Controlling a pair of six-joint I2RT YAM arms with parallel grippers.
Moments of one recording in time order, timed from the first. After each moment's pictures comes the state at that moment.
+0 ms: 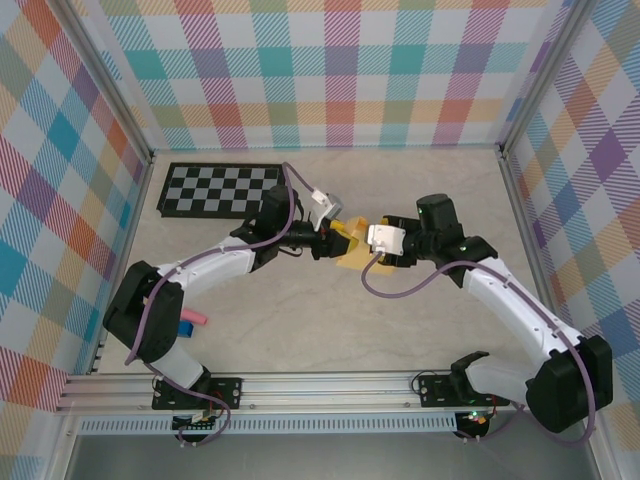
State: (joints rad) left arm -0.60 1.60 1.04 0.13 0.75 -0.09; right arm 0.44 1.15 0.91 -0.48 -0.31 -1.09
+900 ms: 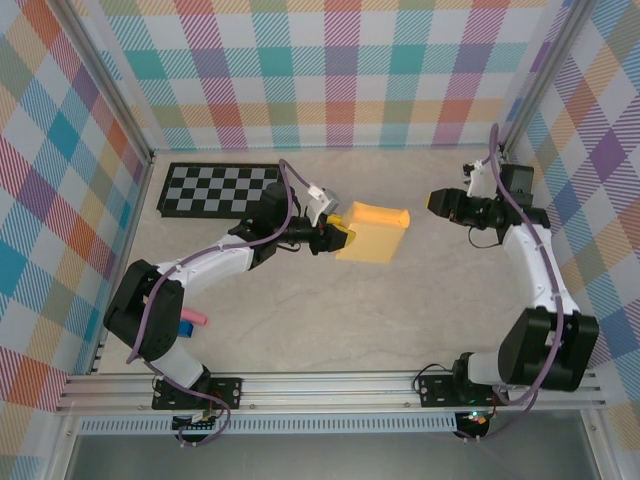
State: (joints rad) left arm -0.58 1.61 1.05 0.15 0.71 -0.06; right arm -0.14 1.38 1.15 -0.59 -0.82 0.22
